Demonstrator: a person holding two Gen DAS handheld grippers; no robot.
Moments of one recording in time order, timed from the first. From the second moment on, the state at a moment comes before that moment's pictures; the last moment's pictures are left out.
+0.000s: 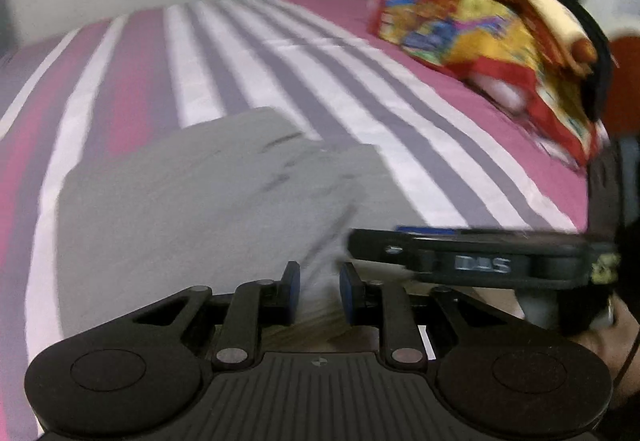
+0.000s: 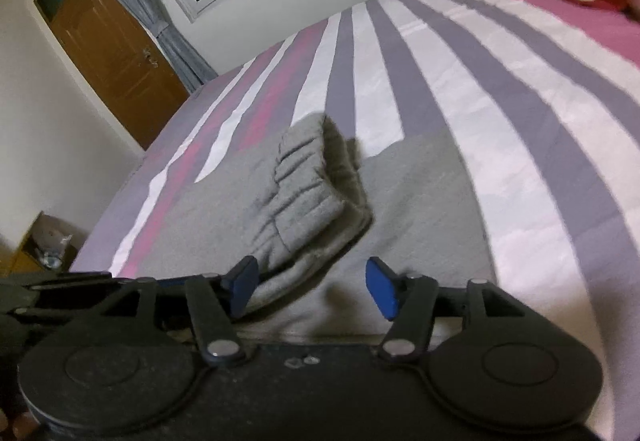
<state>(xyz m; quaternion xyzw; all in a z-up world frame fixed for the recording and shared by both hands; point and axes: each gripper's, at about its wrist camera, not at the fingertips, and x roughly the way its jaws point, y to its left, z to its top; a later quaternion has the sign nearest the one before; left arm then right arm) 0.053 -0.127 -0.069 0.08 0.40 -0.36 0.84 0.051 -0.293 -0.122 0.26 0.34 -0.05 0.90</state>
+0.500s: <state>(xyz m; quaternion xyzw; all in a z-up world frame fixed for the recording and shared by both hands) 0.099 -0.007 -0.140 -0.14 0.48 -0.21 0.84 0.110 -0.309 -0.158 0.38 0.34 -0.06 0.86</state>
